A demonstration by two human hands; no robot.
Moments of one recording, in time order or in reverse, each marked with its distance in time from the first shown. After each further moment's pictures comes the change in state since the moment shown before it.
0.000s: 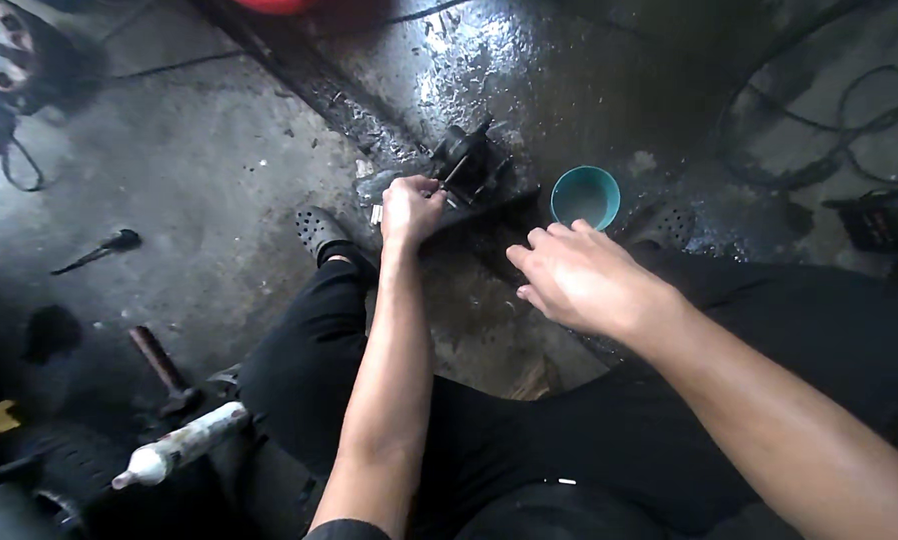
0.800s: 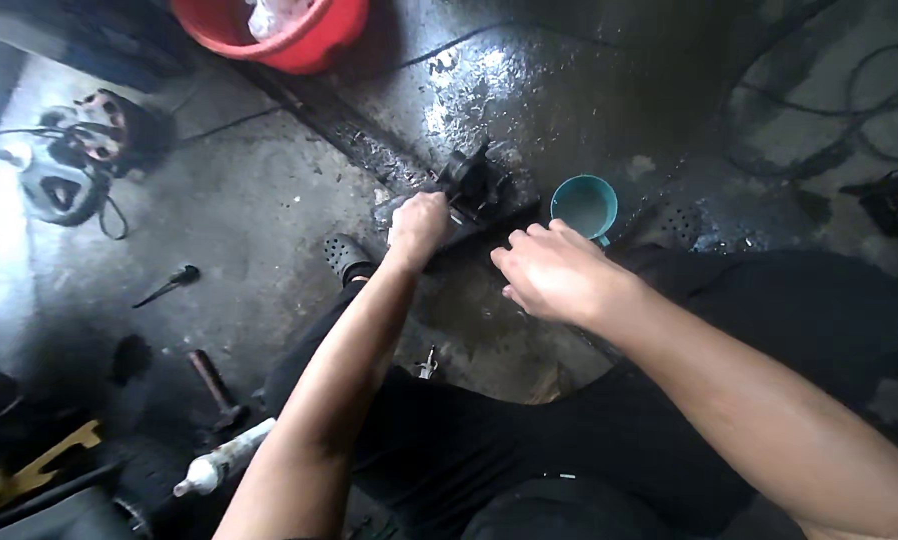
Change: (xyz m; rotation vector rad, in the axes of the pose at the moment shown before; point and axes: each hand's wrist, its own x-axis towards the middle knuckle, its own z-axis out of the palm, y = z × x) left_hand -0.015 0.053 -0.010 0.734 -0.143 0.035; right_hand -0.005 -0.005 -0.010 0.050 0.066 -0.027
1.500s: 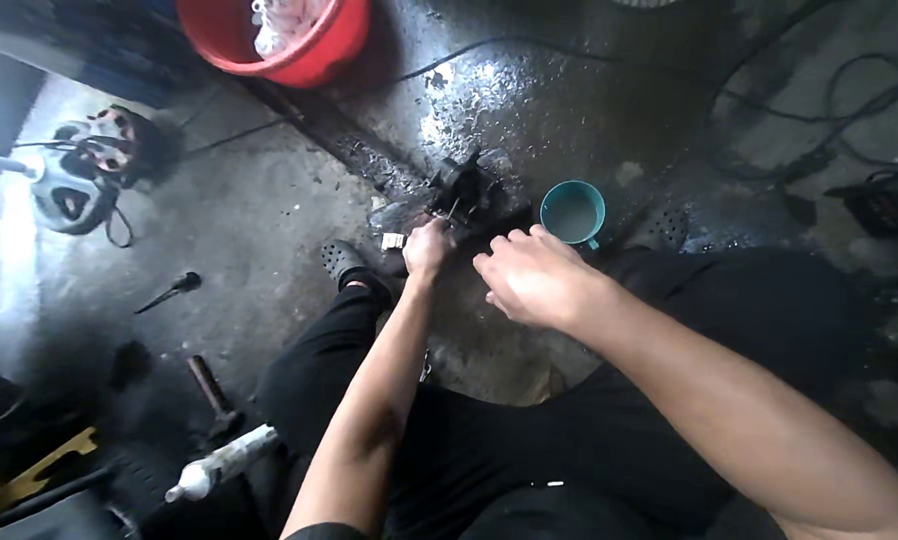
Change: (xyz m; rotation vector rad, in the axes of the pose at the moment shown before) left_hand 0.000 0.003 0.065 -0.311 0.114 -0.099; right_hand -0.014 -0.002 0.001 0.004 0.048 -0.044
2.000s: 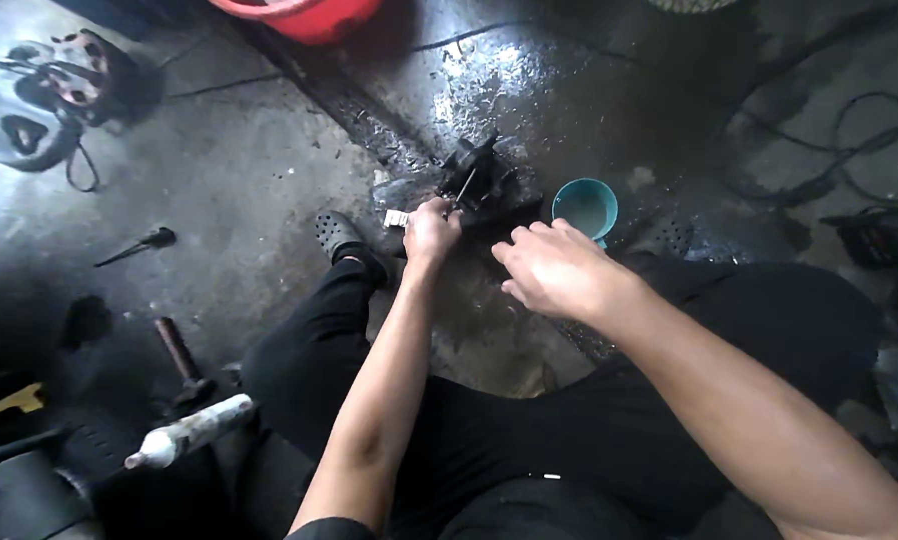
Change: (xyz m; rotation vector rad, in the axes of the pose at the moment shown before) left_hand -0.009 -0.015 -0.013 -0.307 0.042 -0.024; right_hand 0.019 0.002 0.004 -0.010 -0.094 0.017
